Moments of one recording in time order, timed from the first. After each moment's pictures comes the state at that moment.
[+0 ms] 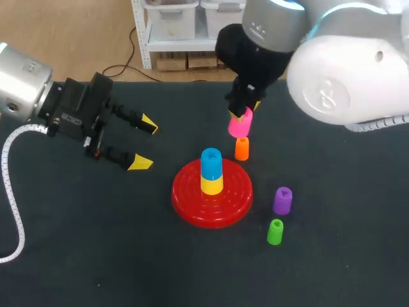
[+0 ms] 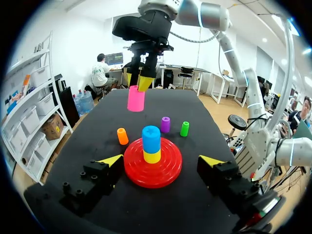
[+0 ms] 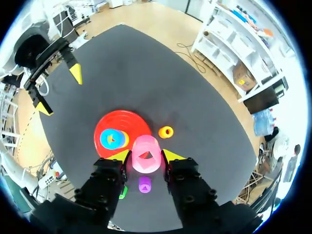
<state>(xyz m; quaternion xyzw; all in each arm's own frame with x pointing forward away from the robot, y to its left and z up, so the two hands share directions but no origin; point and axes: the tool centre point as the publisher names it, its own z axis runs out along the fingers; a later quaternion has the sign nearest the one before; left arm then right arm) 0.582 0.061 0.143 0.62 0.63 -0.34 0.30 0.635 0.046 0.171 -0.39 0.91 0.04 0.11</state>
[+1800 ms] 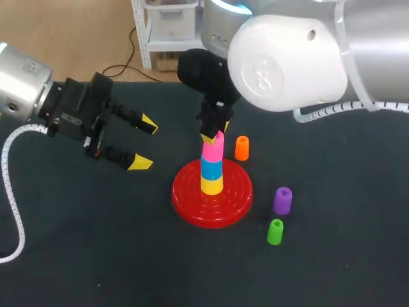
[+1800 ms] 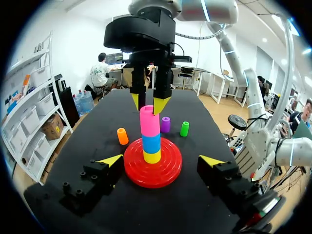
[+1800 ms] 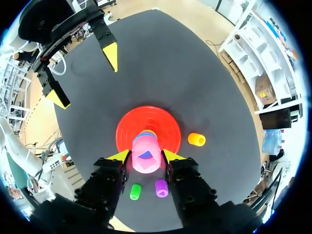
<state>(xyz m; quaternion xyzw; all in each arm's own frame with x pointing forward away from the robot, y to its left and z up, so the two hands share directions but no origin) 0.582 0.061 0.143 0.62 0.63 -0.34 0.30 0.604 0.095 0.148 -0.48 0.88 0.07 0.03</state>
